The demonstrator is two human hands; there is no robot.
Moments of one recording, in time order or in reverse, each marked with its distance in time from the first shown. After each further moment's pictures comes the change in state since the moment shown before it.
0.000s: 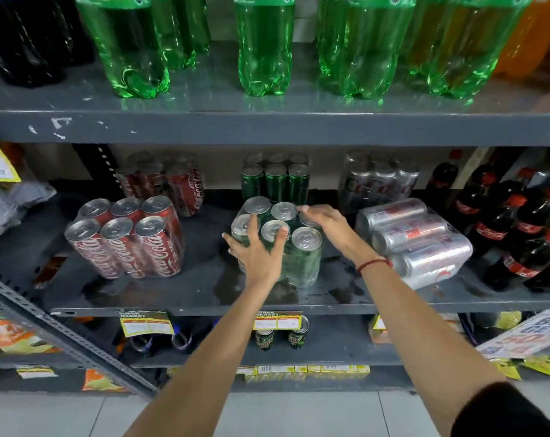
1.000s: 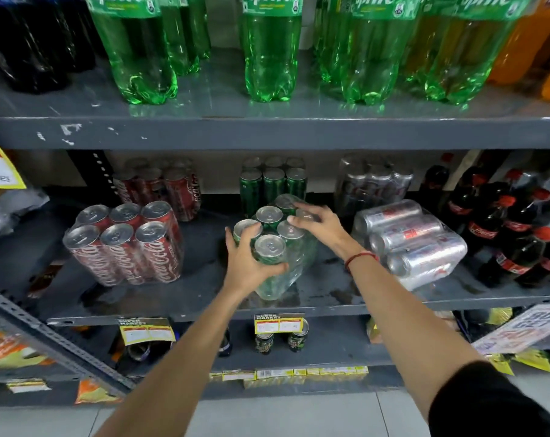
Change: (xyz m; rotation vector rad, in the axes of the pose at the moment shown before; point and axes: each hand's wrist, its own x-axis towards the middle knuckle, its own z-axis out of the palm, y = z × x) left_hand 0.019 -0.023 -0.038 0.156 -0.132 0.277; right_hand 0.006 -0.011 0.016 -0.194 0.066 0.017
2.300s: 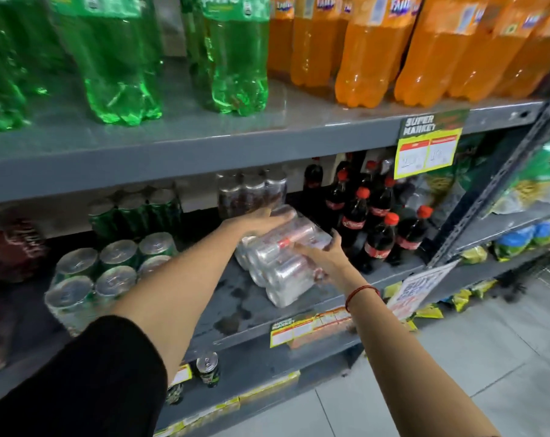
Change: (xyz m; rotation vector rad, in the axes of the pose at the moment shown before) left_hand 0.114 0.166 0.215 0.445 -0.817 0.112; right_hand -0.056 0.141 -0.179 0.375 0.370 0.548
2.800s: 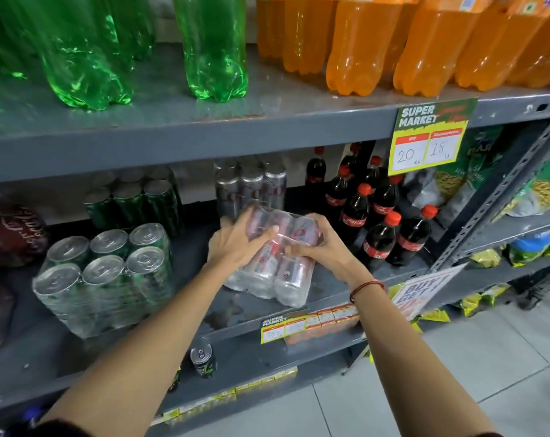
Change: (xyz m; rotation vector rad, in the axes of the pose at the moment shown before) left_hand -0.043 -0.026 0.044 0.093 0.497 -0.192; right_hand 0.003 -0.006 -0.021 -0.019 -0.275 -0.440
